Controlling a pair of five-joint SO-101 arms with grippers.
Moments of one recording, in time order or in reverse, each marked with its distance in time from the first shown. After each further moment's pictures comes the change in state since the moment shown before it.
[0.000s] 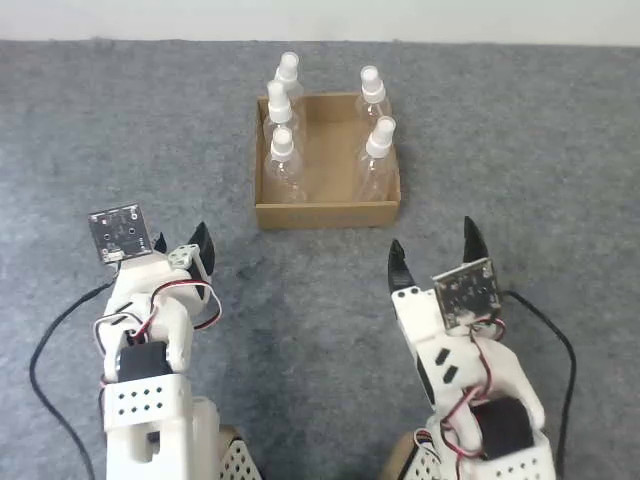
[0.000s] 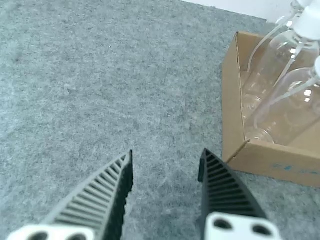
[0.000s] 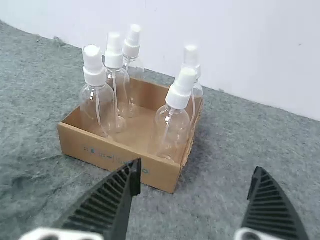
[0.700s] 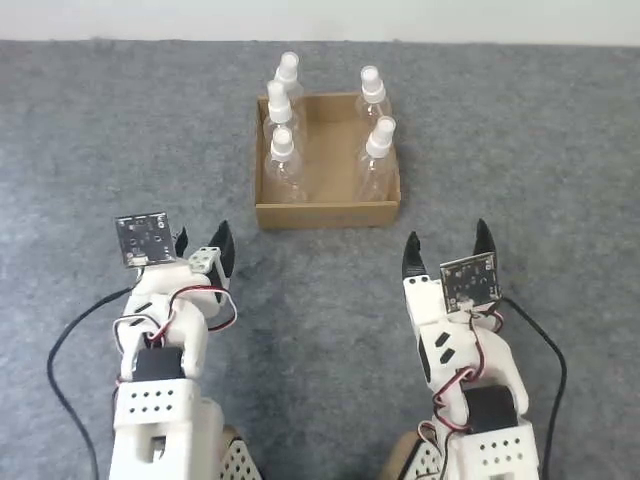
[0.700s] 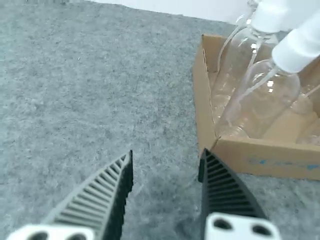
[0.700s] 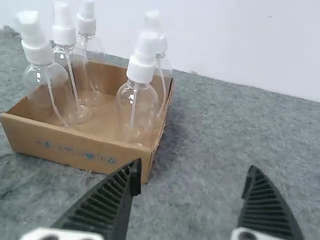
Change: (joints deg) left arm 5.8 0.0 5.7 -9.4 -1.4; right arm 7.5 -0.2 13.1 -12.0 0.0
